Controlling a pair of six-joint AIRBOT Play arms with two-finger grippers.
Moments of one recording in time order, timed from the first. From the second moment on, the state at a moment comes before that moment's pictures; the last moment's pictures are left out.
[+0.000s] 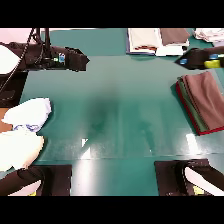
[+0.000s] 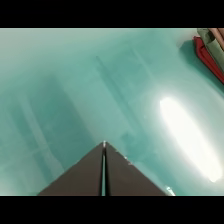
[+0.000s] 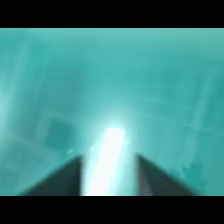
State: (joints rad) left arm -0.48 -1.13 1.48 1.28 -0.91 -1.57; right arm -0.03 -1.04 1.42 -1.06 1.28 1.41
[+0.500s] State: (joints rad) left arm -0.48 -1.13 1.48 1.28 -0.90 -1.57; right arm 0.23 -1.12 1.43 -1.05 1.23 1.41
